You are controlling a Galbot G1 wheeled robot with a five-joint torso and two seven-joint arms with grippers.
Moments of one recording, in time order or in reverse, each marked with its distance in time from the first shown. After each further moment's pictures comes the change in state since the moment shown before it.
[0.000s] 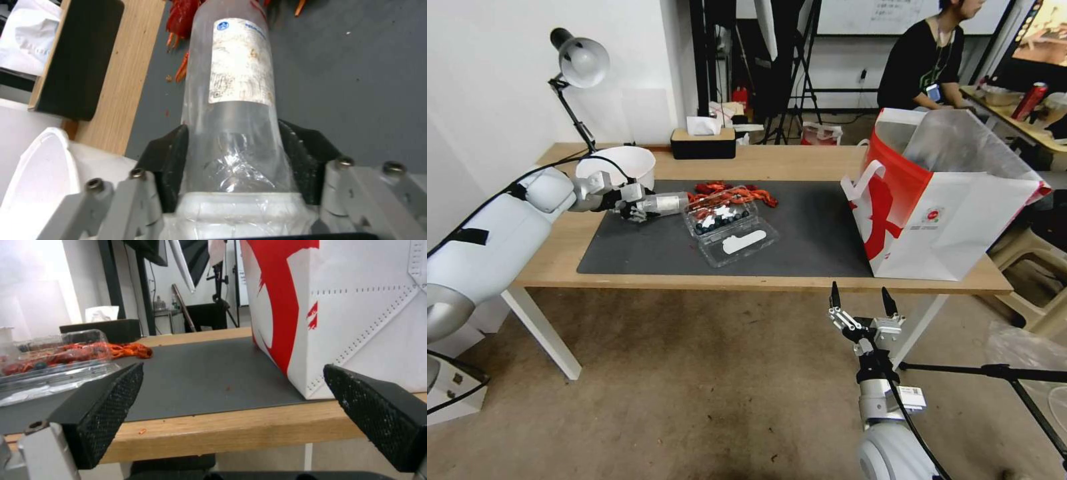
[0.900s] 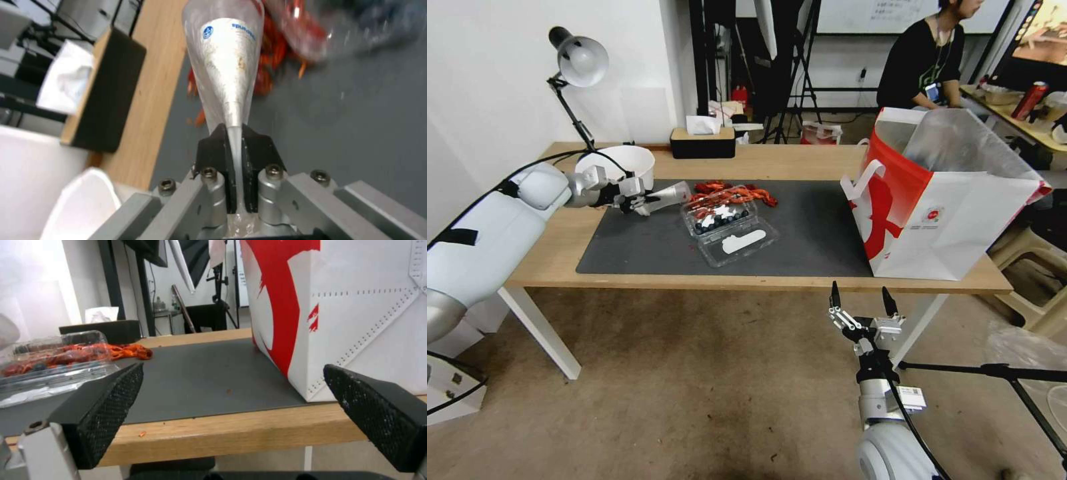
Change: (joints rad) left arm 0.022 0.032 -0.055 -0.103 -0.063 -0.035 0.006; right arm 0.003 0.002 -0.001 0.001 -0.005 0.001 0.001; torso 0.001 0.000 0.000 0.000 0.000
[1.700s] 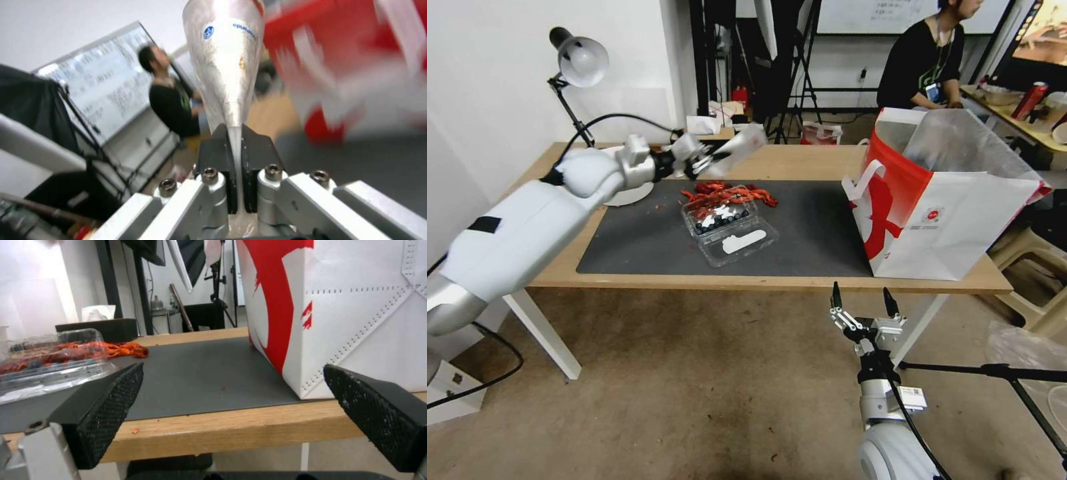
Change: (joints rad) left arm -0.117 -0.081 0.224 -0.263 -0.556 -0.016 -0.384; right arm -0.004 -0.002 0.007 -0.002 0.001 0.001 0.002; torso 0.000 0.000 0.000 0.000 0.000
